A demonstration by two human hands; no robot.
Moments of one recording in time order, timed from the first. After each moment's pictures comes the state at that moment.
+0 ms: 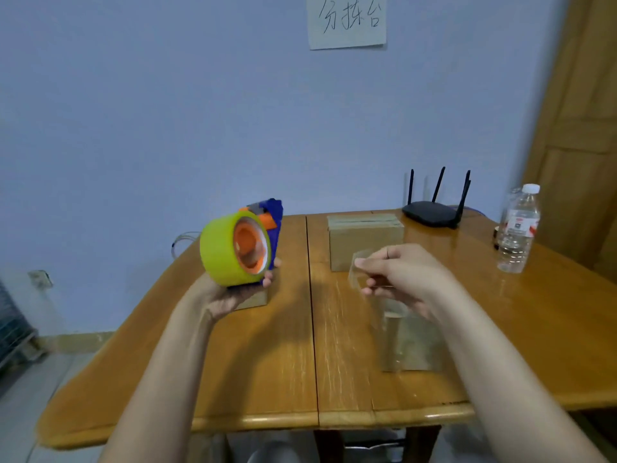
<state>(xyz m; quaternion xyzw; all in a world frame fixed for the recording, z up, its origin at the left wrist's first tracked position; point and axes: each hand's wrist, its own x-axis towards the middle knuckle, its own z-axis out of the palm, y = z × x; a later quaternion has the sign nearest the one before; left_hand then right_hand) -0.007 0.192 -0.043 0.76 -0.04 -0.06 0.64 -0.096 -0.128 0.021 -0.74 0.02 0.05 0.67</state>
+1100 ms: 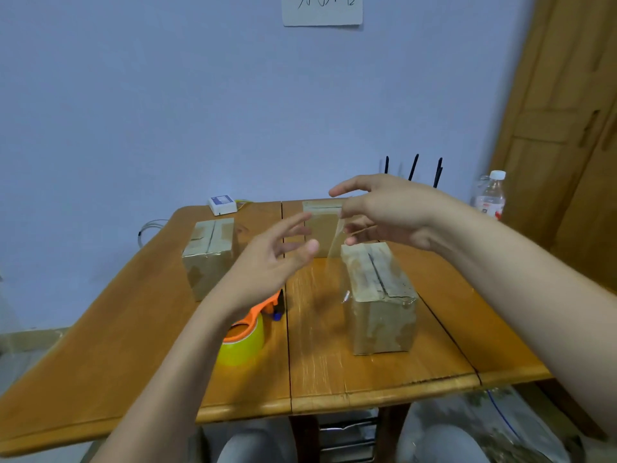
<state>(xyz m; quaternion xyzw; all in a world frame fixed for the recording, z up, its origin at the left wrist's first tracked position) -0.092 0.065 -0.002 0.83 -0.21 0.09 0.51 -0.095 -0.138 0.088 -0.80 -0.08 0.08 0.59</state>
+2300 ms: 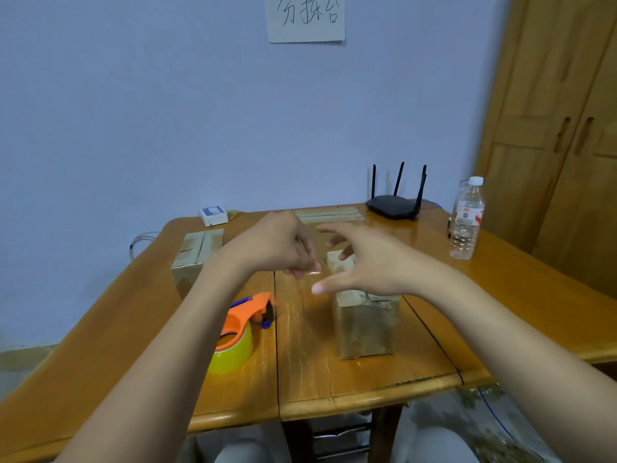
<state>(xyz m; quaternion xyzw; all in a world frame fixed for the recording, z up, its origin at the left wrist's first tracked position) -0.077 0.026 0.059 0.95 -0.23 0.01 0.22 -0.109 -0.159 0.042 -0.94 -0.22 -0.04 0.25</state>
